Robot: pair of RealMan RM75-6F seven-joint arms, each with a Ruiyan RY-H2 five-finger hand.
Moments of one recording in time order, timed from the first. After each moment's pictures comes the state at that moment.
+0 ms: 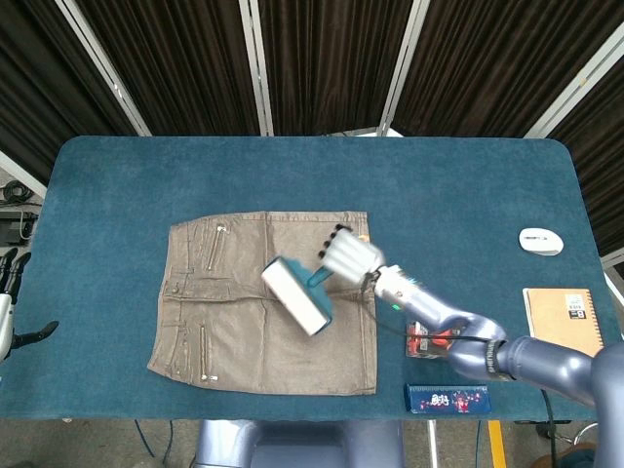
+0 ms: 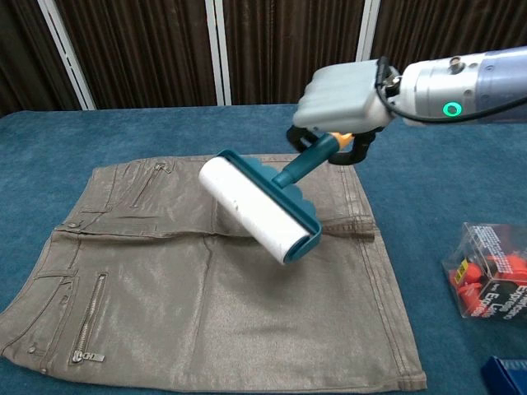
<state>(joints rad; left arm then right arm) -0.12 -1.14 -0.12 -1.60 1.33 1.42 0.10 1.06 -1.40 0.16 -1.39 -1.45 0.64 -0.62</state>
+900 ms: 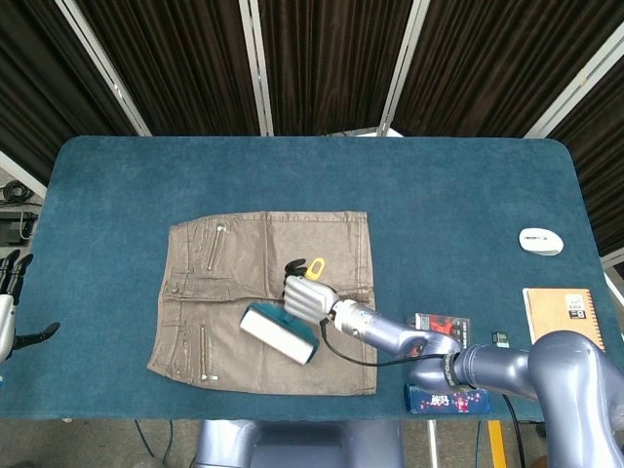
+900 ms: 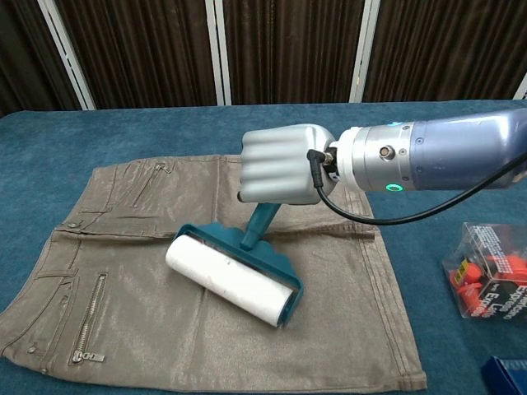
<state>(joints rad) -0.12 -1.14 -0.11 -1.60 1.32 1.41 0.10 1.13 -1.56 0.07 -1.36 -1.47 0.67 -1.05</state>
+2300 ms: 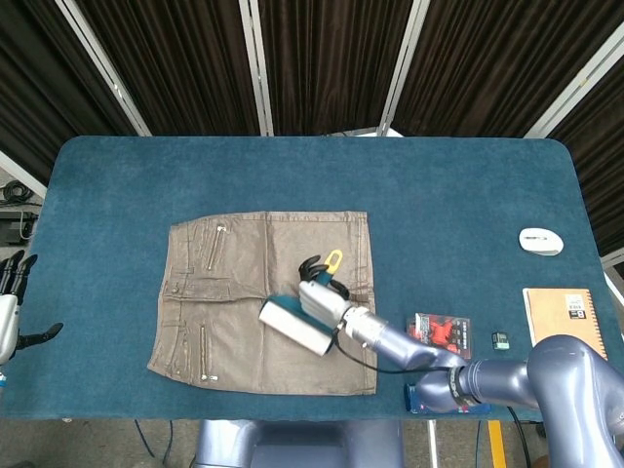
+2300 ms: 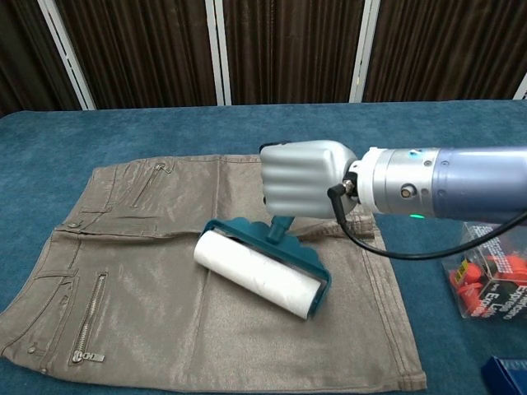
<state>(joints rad) -0.13 -1.14 -0.11 -1.61 1.31 1.40 0.11 1.10 -1.57 -0.01 -1.45 -1.27 0.80 -1.55</state>
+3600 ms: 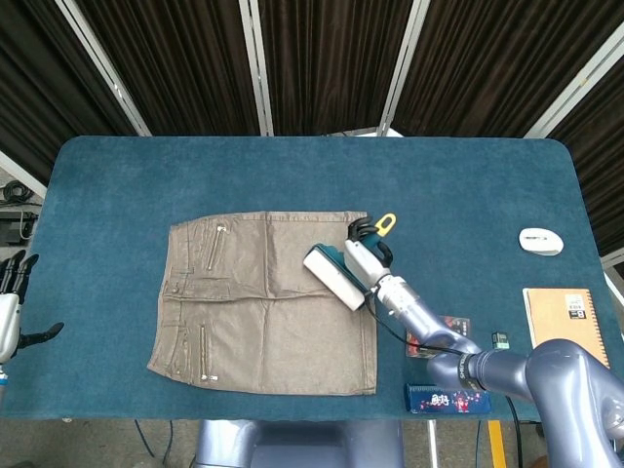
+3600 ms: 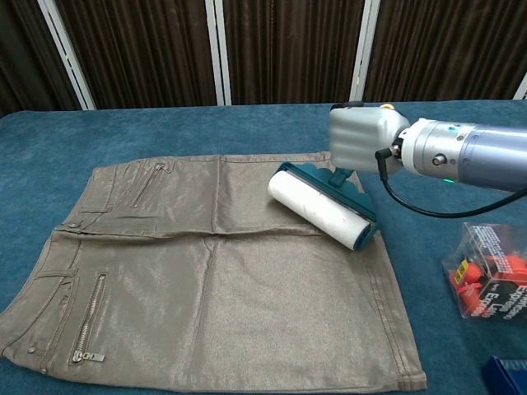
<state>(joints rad) -0.13 -1.15 -0.11 -1.61 1.30 1.39 0.12 1.07 -1.60 -0.06 -1.23 -1.08 0.89 -1.65</state>
